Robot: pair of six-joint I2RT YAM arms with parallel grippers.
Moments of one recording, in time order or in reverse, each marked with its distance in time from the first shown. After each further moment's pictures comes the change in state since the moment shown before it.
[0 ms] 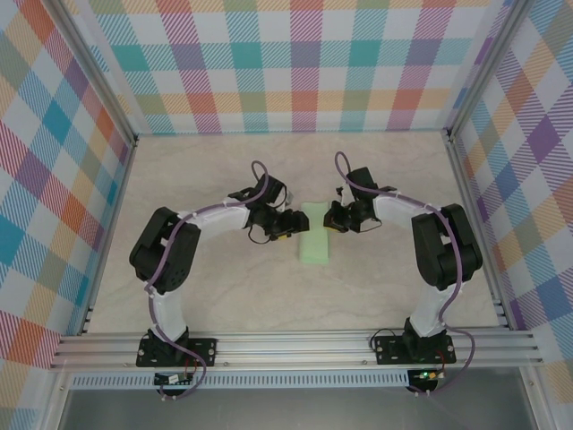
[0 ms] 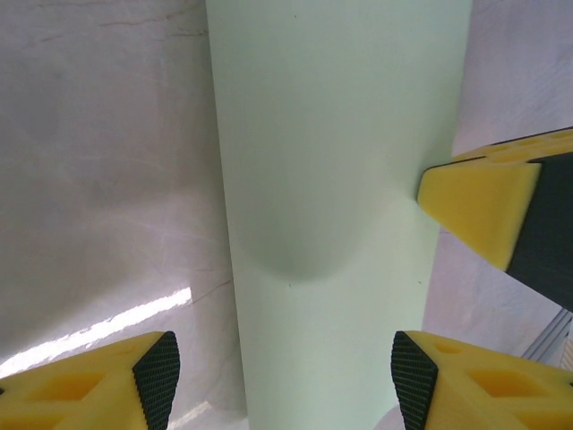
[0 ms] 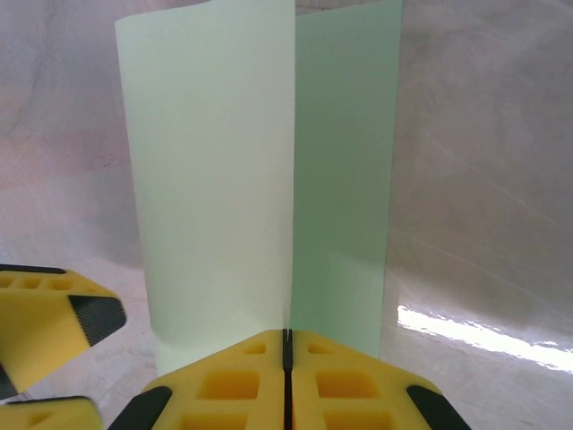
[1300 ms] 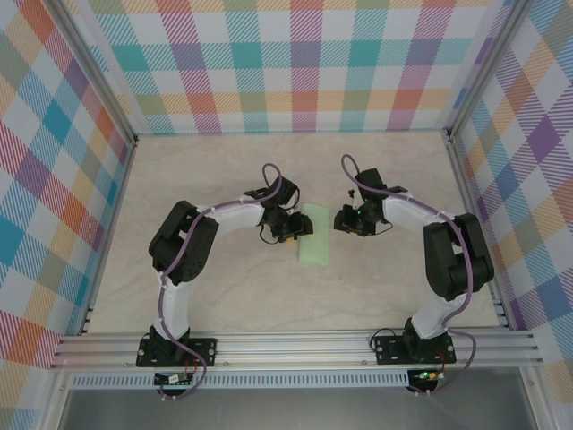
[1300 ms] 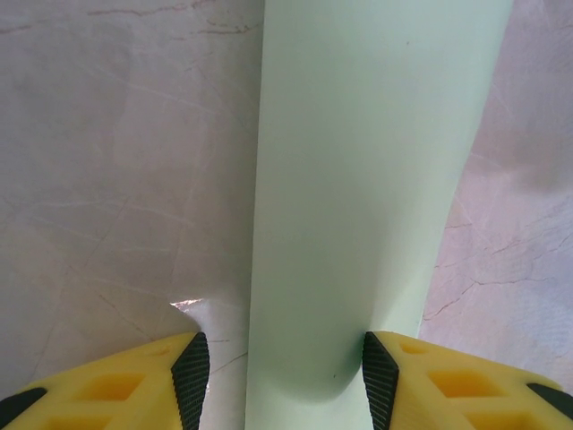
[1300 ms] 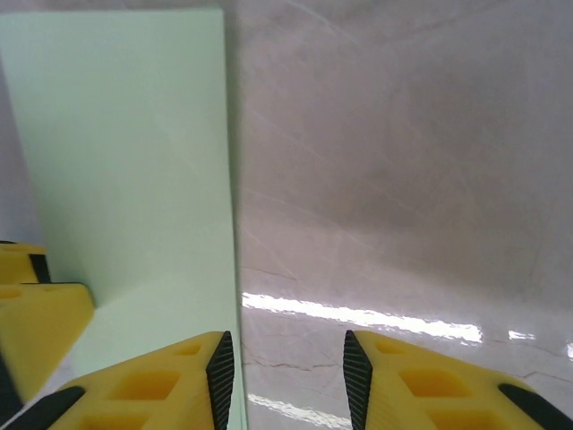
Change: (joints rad) left arm -0.039 0.127 0.115 -0.072 -0.078 -0.057; right arm -0.034 -0.094 -0.038 -0.137 0.182 -0.094
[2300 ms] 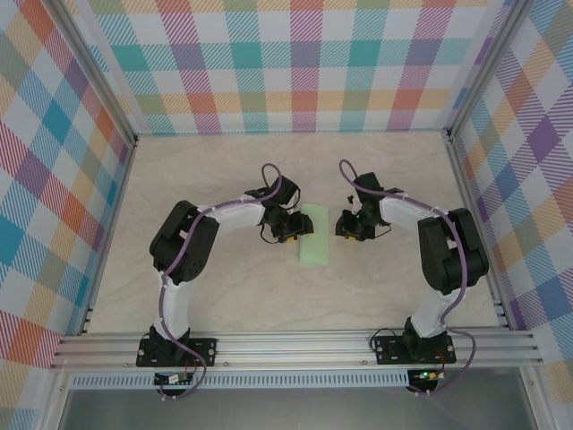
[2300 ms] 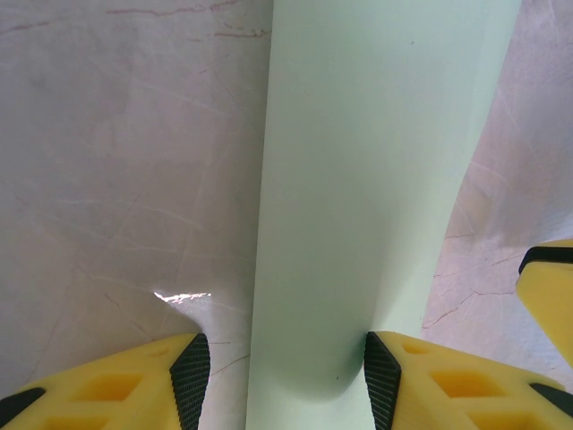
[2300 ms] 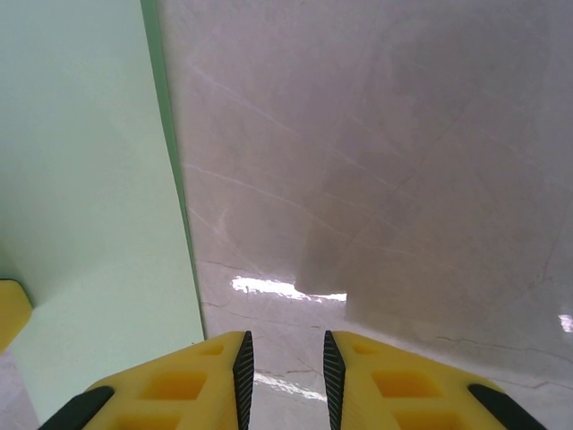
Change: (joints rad) left arm -0.001 0.005 0.009 -0.010 -0.012 -0.032; right arm 0.000 0.046 -0.006 -0.009 -0.012 0.000
